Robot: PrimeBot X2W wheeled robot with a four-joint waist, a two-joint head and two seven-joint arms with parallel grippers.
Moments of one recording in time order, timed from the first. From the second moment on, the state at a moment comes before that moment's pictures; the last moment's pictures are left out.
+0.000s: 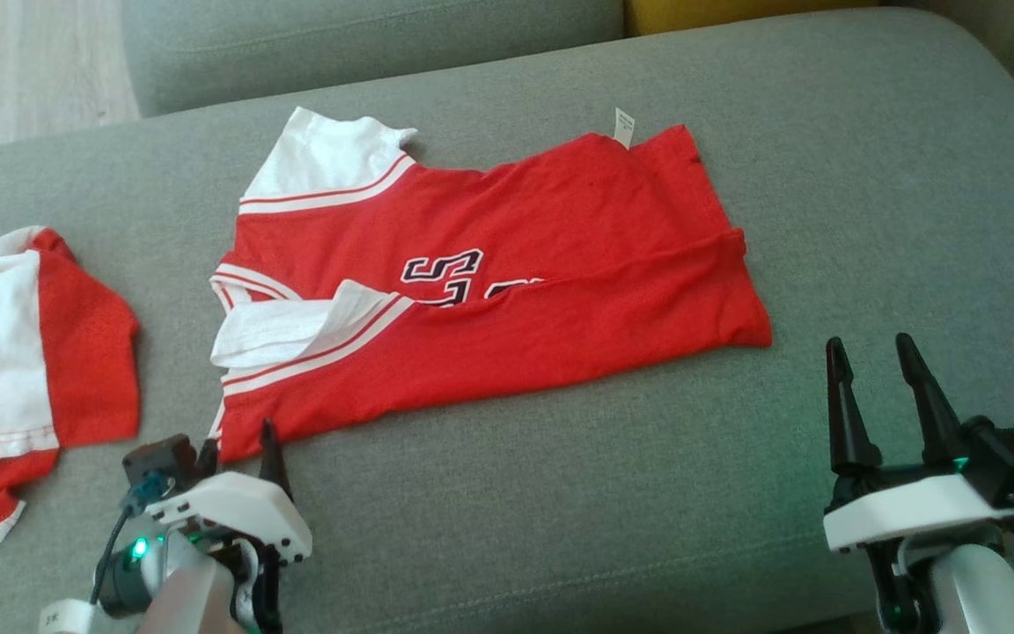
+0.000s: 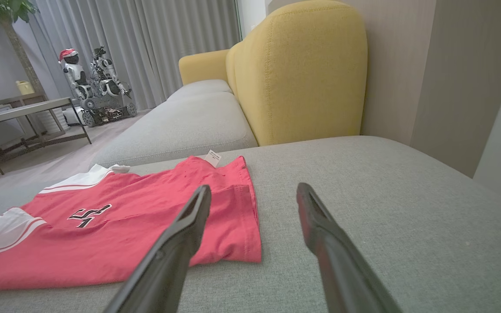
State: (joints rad) left arm -0.29 0.04 -0.13 0.85 -0.36 0.10 -0.25; right arm -0.04 -0.11 0.03 0.23 0.20 0.12 -0.23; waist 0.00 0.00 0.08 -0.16
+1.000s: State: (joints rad) left arm -0.37 0.04 -0.20 0.82 -0.32 0.03 -0.26; right arm -0.19 -0.07 -0.14 0.50 0.23 0.12 -0.05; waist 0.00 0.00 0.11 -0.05
